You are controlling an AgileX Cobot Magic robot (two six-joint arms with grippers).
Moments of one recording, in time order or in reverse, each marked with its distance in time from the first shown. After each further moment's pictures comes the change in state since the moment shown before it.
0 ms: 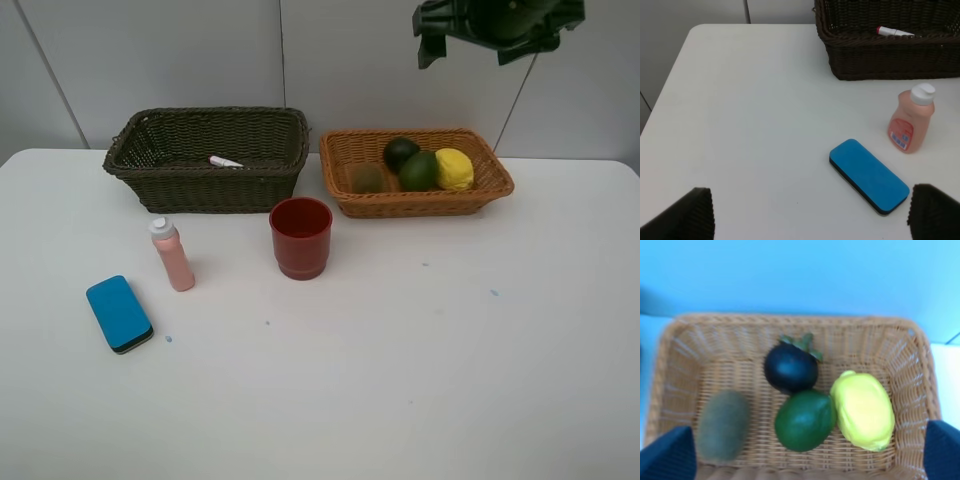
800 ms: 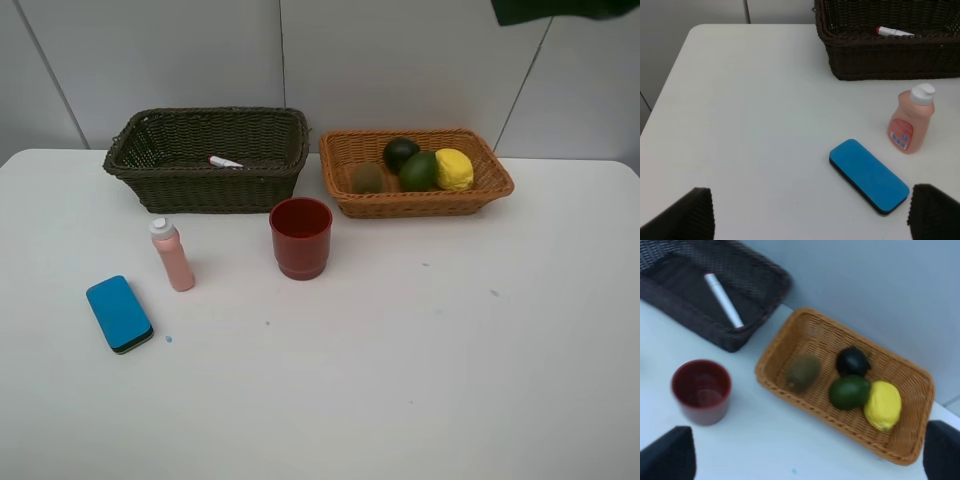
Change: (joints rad) left arm 0.000 0.000 0.000 0.000 0.000 0.000; right arm 0.434 -0.677 0.297 -0.059 0.226 -0.292
